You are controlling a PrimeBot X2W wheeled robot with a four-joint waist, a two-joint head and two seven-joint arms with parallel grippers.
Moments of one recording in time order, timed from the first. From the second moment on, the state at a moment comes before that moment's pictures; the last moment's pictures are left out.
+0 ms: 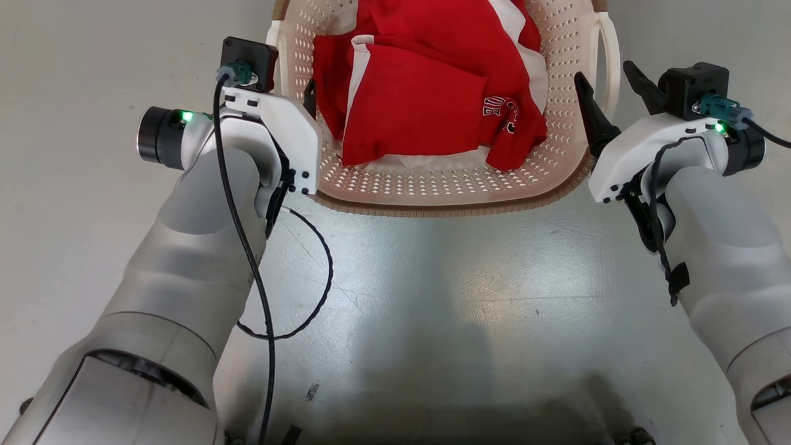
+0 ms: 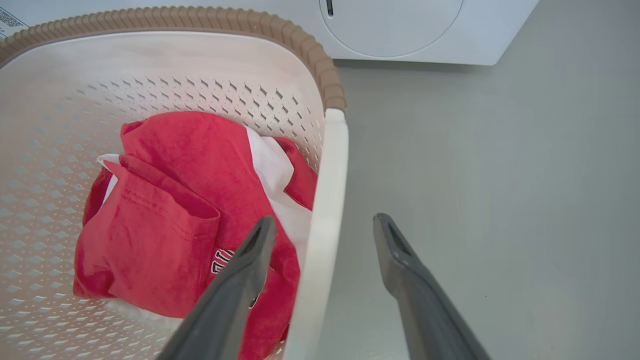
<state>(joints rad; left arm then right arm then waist) -1.16 0.02 -0.60 1.26 -0.50 0.03 -0.12 -1.03 -0.18 0.43 1.13 0.42 0.12 -0.25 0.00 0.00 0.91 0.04</state>
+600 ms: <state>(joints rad) -1.16 0.02 -0.66 1.26 -0.56 0.04 -0.11 -1.04 -0.18 0.46 1.14 0.45 0.12 -0.25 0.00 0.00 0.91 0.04</state>
